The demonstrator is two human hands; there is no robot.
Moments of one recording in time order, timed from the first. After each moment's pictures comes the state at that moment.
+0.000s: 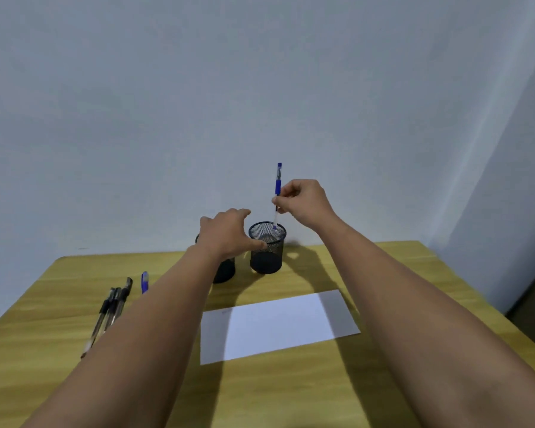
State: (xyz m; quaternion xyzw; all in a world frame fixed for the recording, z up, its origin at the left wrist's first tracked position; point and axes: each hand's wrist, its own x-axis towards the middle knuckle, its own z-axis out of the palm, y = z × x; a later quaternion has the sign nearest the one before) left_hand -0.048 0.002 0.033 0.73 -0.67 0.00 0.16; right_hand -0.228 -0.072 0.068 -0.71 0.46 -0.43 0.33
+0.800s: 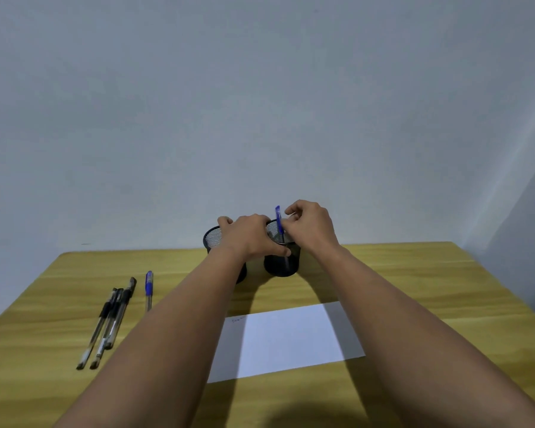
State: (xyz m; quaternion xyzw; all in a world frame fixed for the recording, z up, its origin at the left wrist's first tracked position) left_hand -0.020 0.006 0.044 0.76 -0.62 -0.01 0.17; right_hand -0.163 -0.048 0.048 -0.75 0.50 -0.37 0.23
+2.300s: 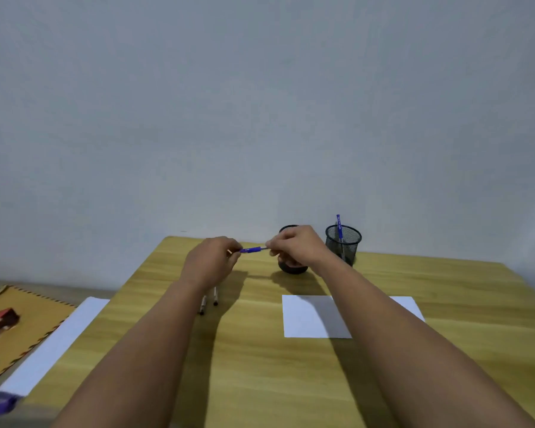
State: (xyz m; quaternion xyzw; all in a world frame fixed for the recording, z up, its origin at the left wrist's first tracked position) left_hand 0.095 0.160 -0.004 0.76 -0.59 0.03 0.28; right_hand -0.099 0.048 0.025 -0.71 0.41 -0.26 0.52
